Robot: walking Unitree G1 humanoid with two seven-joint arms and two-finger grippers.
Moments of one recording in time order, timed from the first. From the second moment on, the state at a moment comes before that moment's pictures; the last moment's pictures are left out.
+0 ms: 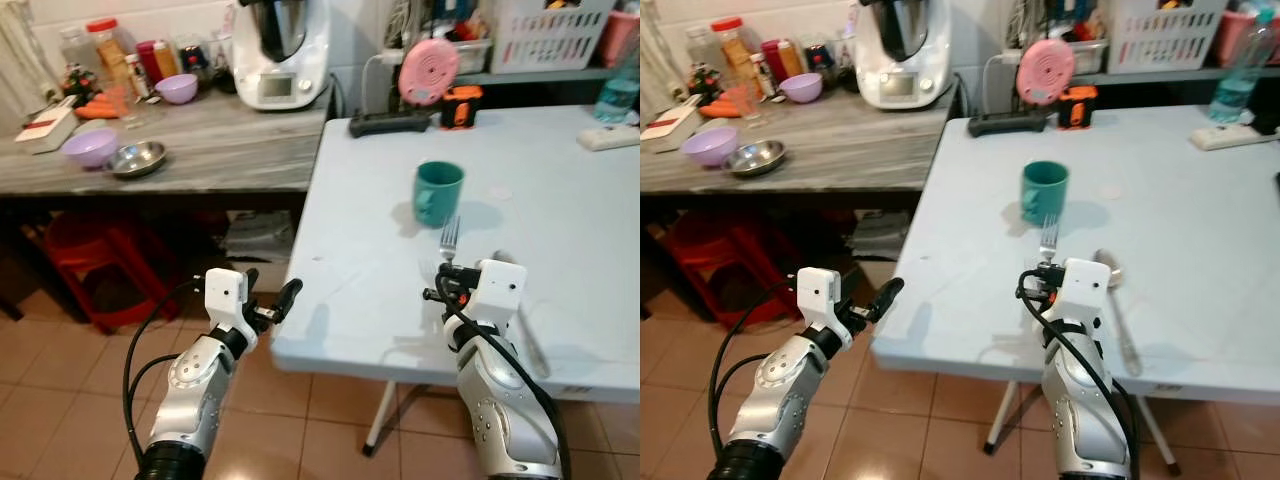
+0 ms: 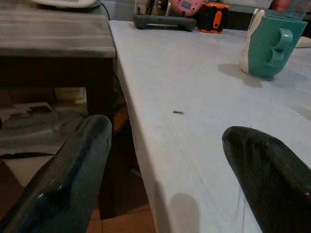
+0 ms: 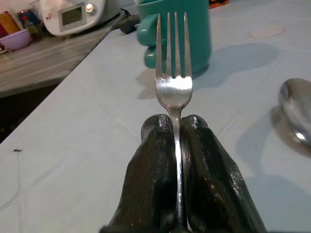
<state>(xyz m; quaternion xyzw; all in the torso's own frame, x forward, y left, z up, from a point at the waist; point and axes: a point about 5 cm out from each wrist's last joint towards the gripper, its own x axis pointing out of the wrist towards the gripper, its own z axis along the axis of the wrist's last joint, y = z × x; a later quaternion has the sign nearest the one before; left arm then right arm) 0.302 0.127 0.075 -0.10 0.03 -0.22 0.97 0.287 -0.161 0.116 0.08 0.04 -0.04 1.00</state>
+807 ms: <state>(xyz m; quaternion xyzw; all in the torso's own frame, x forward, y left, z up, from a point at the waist) 0.310 0.139 0.080 -0.10 0.01 -0.17 0.98 0.287 -0.163 0.122 0.04 -0.01 -0.03 1.00</state>
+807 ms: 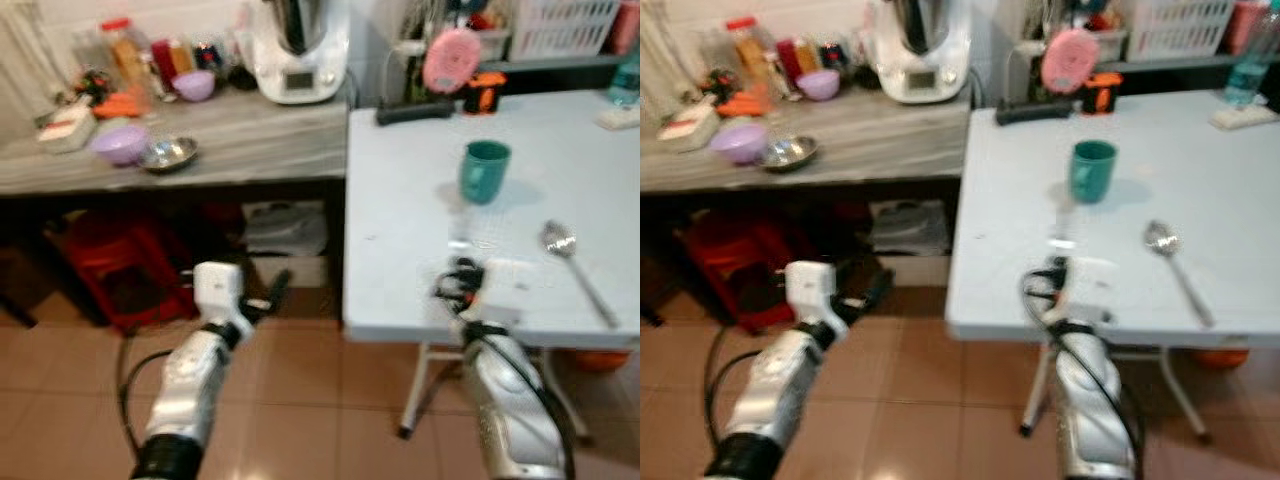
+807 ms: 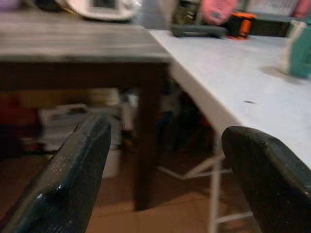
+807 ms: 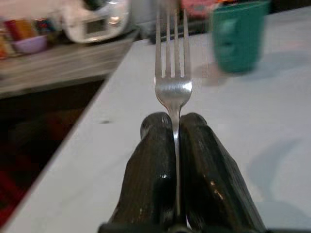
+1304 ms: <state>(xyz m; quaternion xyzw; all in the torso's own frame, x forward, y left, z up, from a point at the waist) 0.316 0.144 0.086 -0.09 -0.01 -0.13 0.99 0.285 -0.168 0.126 0.02 -0.03 -0.04 1.00</state>
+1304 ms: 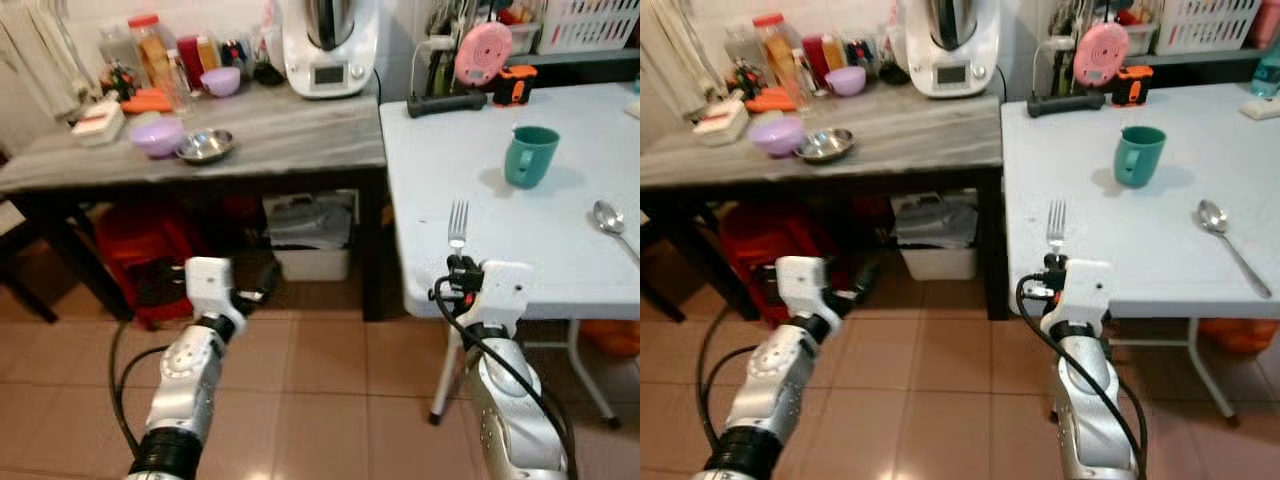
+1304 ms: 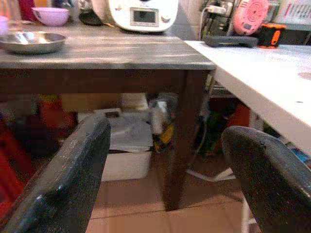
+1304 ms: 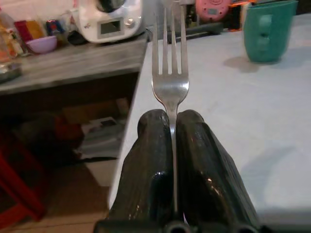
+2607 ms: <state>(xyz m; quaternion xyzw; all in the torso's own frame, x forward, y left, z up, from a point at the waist) 0.315 0.147 0.081 -0.08 0.00 -0.10 0.99 0.267 -0.186 0.116 0.01 -0.03 -0.05 1.00</state>
